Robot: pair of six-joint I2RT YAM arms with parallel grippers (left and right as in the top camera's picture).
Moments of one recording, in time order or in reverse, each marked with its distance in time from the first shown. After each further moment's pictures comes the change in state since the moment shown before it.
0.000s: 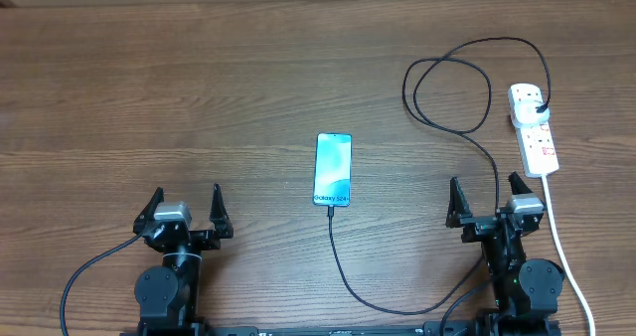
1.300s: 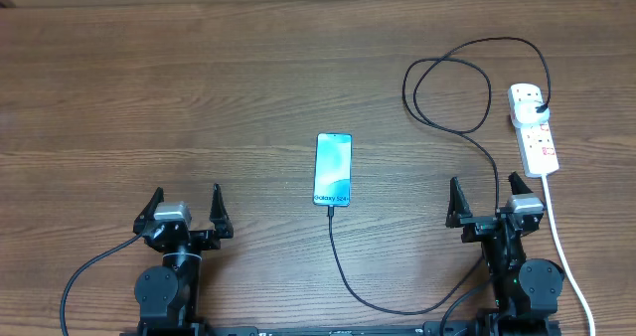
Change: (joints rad) left arm 0.000 0.000 0.000 0.000 0.000 0.000; right arm 0.000 0.000 0.000 0.000 -0.001 0.000
